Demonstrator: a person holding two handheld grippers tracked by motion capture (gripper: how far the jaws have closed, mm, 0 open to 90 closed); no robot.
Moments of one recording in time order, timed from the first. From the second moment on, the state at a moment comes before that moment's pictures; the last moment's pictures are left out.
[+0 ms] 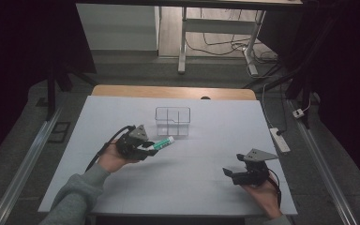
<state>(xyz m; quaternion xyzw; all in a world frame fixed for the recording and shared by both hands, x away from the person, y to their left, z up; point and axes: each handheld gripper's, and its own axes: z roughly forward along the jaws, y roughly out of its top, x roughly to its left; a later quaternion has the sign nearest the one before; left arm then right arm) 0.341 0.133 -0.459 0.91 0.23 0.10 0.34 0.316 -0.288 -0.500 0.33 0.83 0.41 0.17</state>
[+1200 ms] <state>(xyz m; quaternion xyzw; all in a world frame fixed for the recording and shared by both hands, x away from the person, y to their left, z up) 0.347 0.088 -0.474 0.92 0.19 0.05 0.35 0.311 -0.256 -0.492 0.29 0.84 0.44 0.15</state>
